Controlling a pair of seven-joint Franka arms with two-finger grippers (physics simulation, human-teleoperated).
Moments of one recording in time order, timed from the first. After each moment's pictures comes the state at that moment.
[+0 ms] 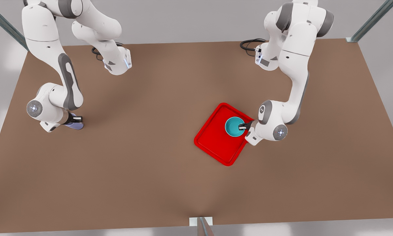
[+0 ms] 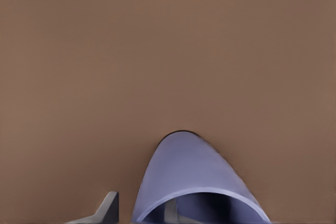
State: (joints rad) left arm -0.33 0.53 0.00 -1.85 -0.41 1.98 -0.23; right arm 0.02 0.21 -0.33 -2.34 -0.02 2.35 -0.30
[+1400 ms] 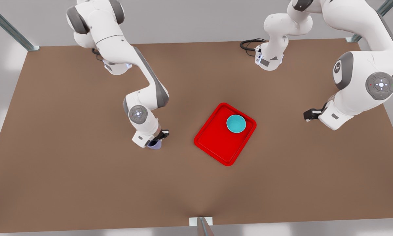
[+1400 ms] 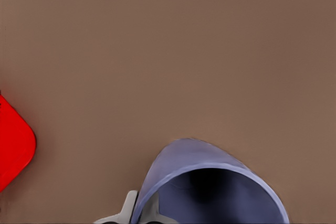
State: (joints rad) left arm -0.07 0.25 -0.03 -1.35 0.09 1.47 -0.06; right arm 0.75 0.49 -0.28 -1.68 0.26 2.17 0.24
